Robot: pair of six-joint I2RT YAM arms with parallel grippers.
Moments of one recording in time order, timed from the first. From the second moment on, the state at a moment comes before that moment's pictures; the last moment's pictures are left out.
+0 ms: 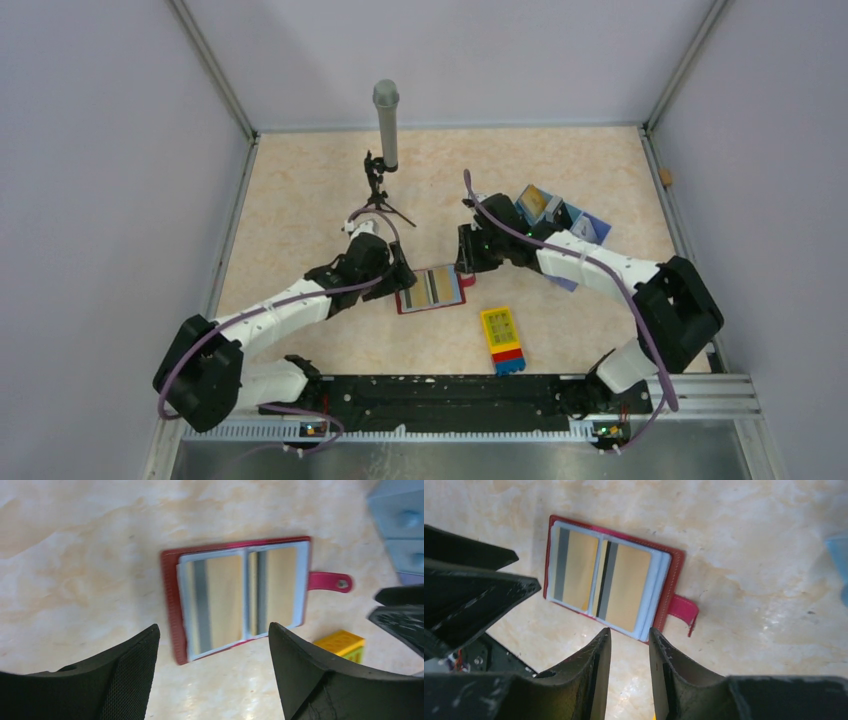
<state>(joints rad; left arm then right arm) -0.65 1.21 0.63 -0.21 -0.07 -0.85 0.71 1.51 1.01 -0.37 -0.12 0.46</state>
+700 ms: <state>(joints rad) -0.59 1.25 0.55 -0.25 -0.08 -0.86 0.71 1.70 0.97 -0.25 -0.28 0.51</state>
